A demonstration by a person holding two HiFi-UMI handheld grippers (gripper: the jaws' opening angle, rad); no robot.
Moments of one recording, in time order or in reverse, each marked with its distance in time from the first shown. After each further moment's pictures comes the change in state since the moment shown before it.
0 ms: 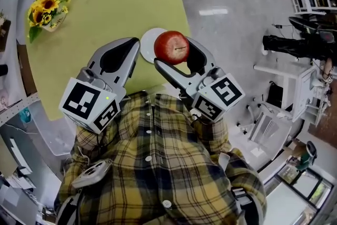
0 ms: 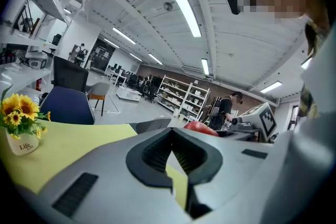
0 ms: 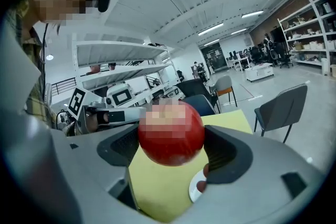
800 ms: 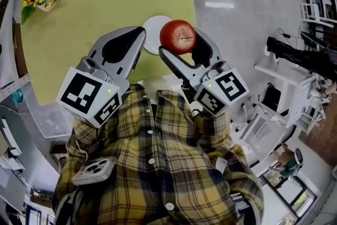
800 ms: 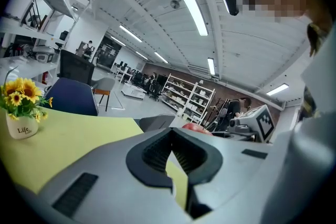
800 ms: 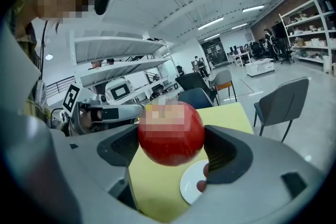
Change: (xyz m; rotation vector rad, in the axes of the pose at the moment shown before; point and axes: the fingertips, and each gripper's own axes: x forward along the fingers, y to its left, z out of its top) left arm 0.018 0.017 -0.030 -0.055 0.008 0.050; right arm 0.021 -0.031 -0.031 0.009 0.060 0.007
